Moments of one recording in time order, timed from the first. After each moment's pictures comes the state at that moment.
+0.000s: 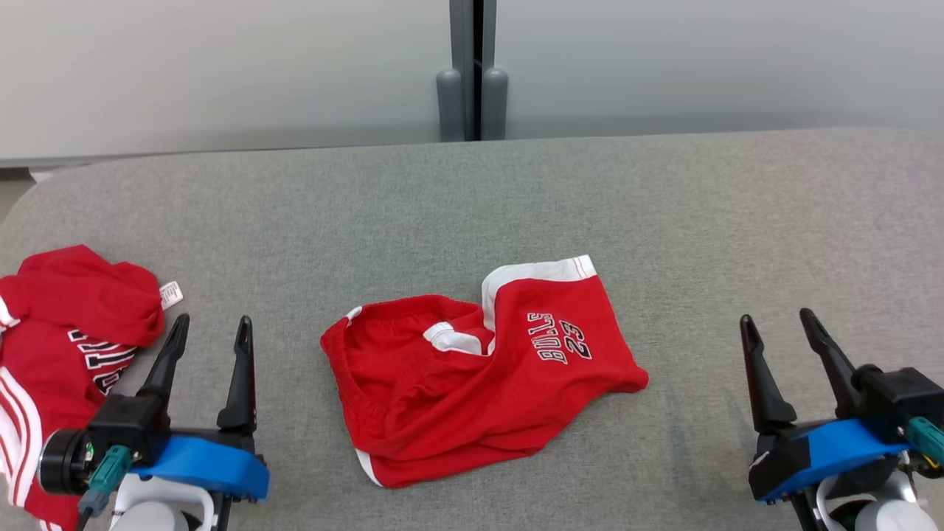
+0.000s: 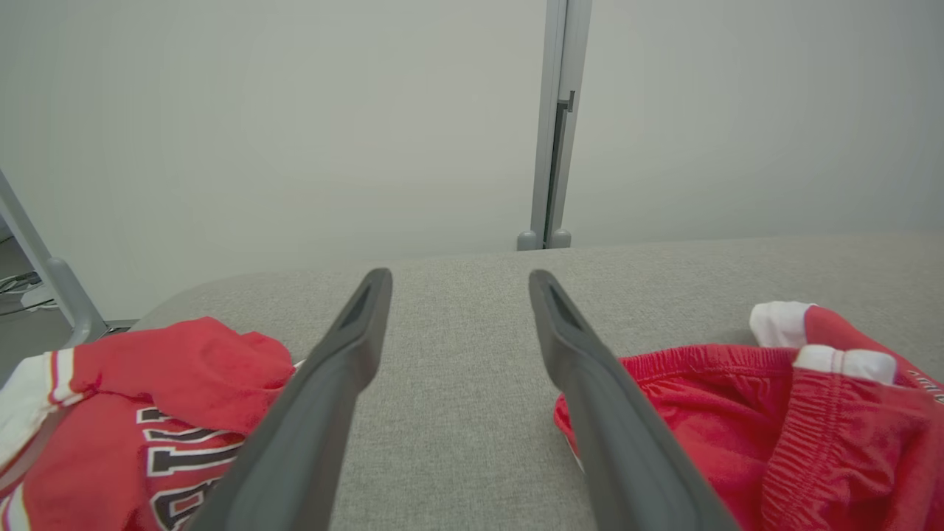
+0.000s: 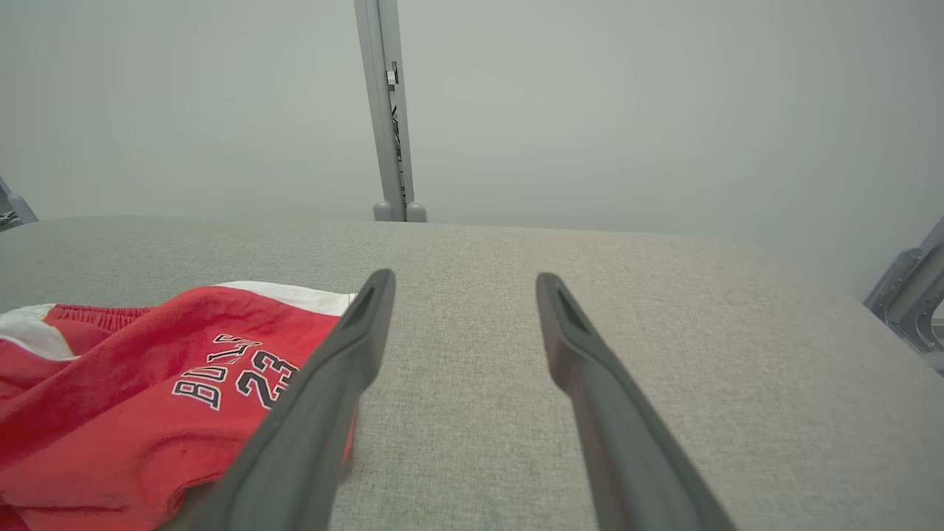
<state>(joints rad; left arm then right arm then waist) -0.13 0.40 -0.33 0.20 -0.46 0.10 -0.26 -0.04 -0.06 -0.08 -0.01 0.08 0.13 -0.01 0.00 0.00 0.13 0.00</state>
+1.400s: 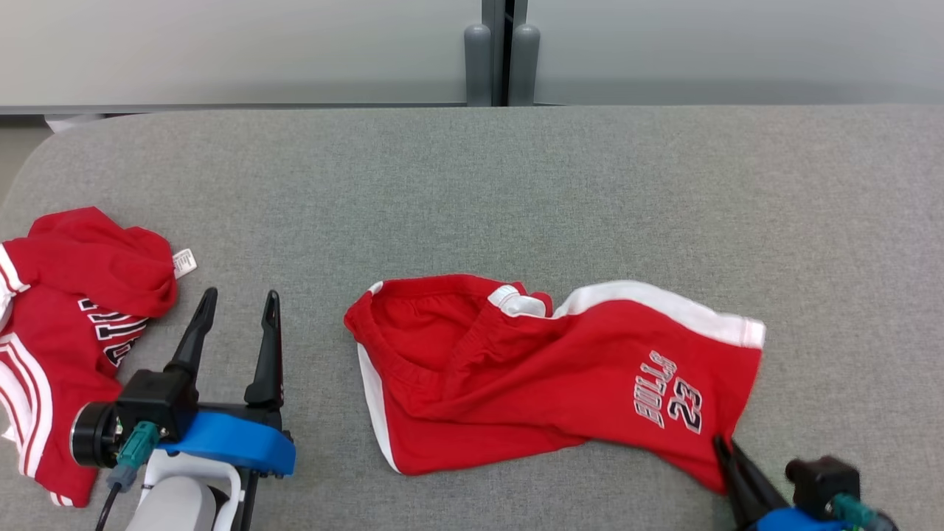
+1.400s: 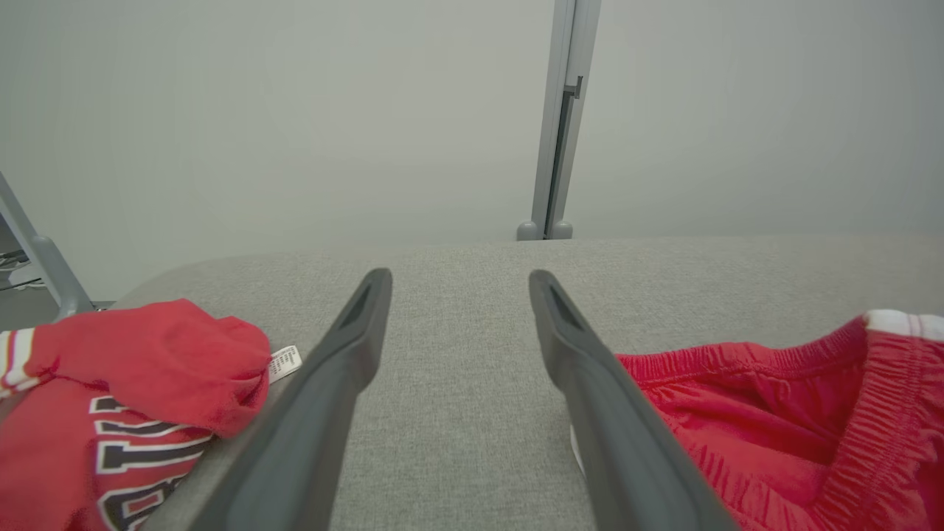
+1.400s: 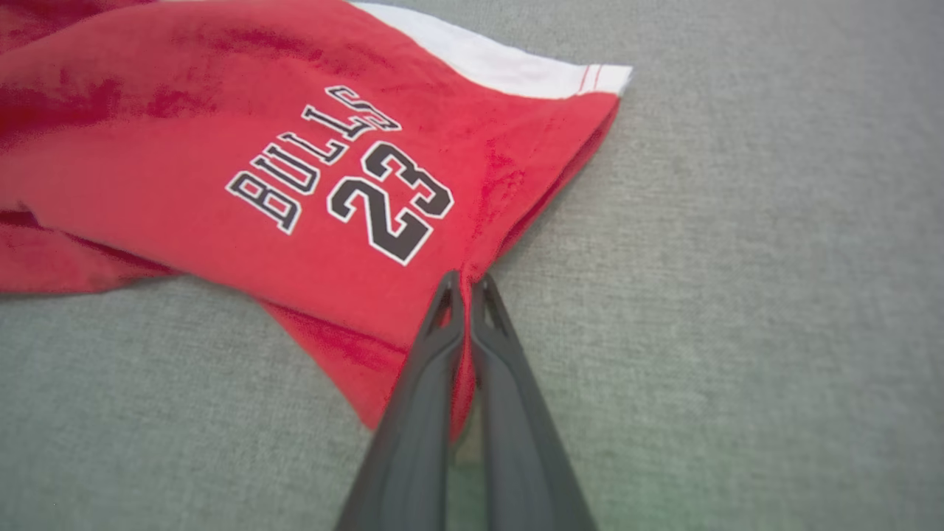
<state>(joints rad) -0.20 0.29 -0.28 0.25 -0.37 0.03 -0.26 0.00 -0.12 0.06 0.32 0.18 0.13 -0.11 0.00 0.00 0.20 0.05</state>
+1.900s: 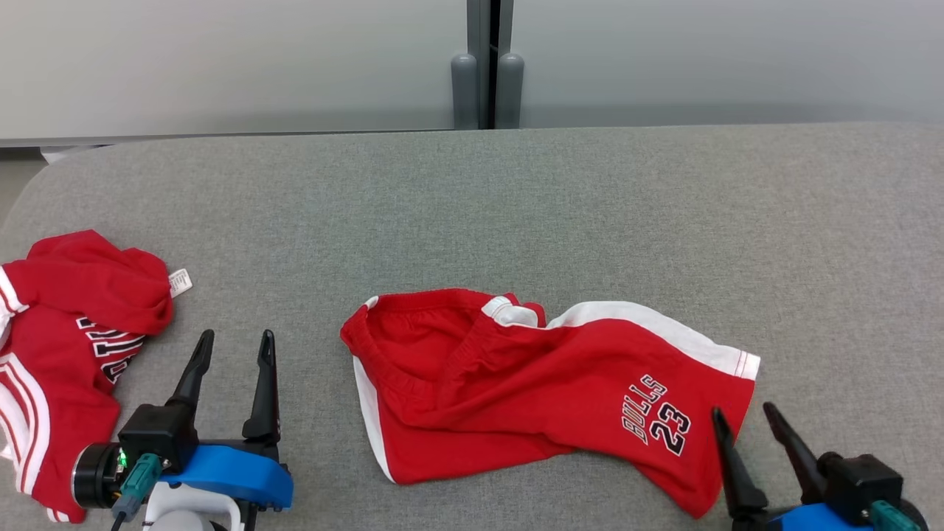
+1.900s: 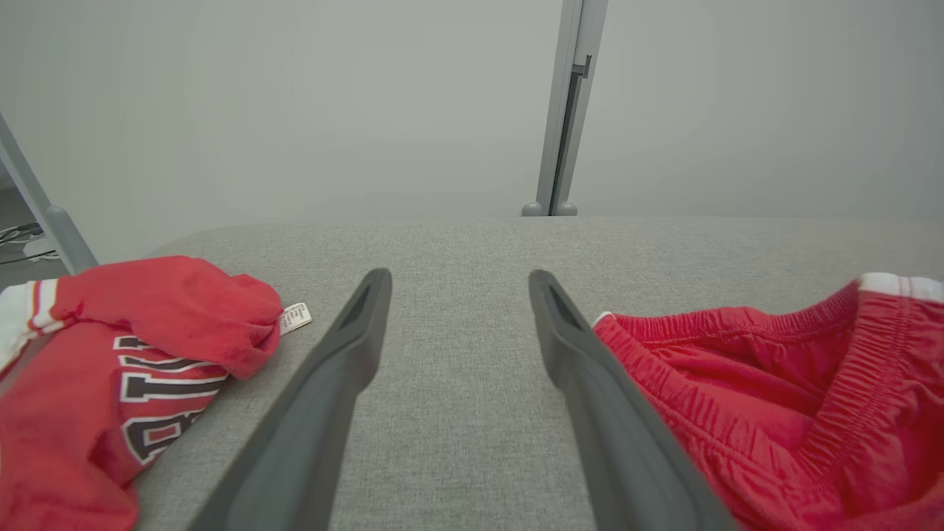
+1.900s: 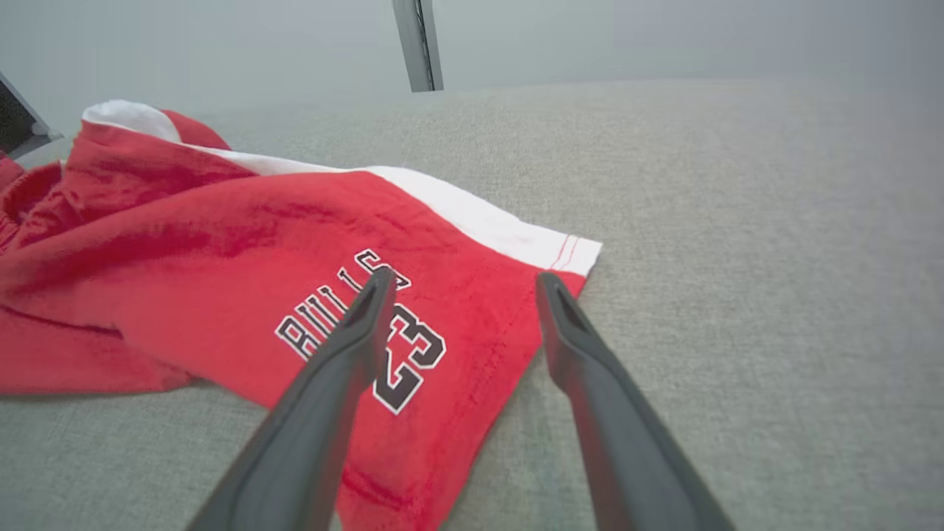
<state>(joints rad) -0.12 0.28 -0.26 0.27 -0.37 0.04 -0.26 0.08 -0.06 0.01 0.18 0.15 0.13 -0.16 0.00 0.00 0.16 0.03</state>
